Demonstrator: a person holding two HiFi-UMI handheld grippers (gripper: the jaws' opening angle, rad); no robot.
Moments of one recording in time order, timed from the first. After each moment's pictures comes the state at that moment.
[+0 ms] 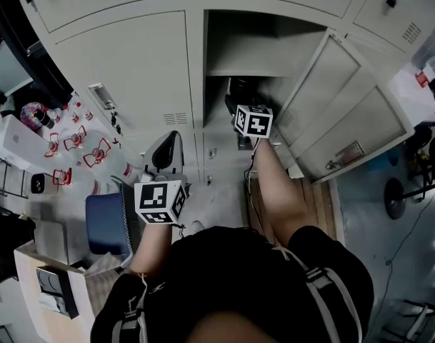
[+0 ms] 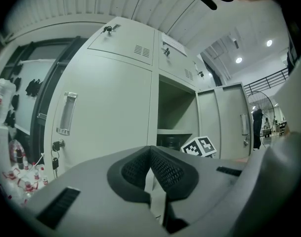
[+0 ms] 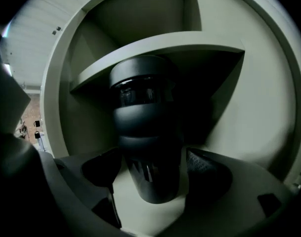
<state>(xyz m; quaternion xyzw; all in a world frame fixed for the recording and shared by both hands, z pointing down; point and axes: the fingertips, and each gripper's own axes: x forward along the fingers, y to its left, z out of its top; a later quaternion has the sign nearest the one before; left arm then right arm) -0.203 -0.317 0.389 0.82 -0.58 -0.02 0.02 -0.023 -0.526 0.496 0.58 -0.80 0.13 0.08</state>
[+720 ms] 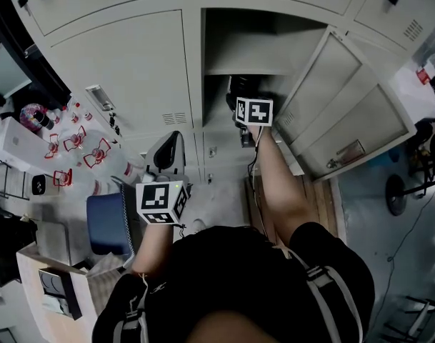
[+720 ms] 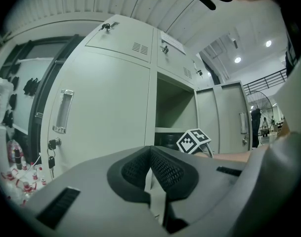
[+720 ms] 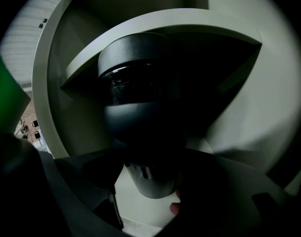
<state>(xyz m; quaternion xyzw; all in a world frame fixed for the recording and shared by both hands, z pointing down) -0.198 -0.321 0.395 0.82 -0.57 -0.01 0.03 -0.019 -0.528 0.502 0.58 -0.78 0.19 0.16</state>
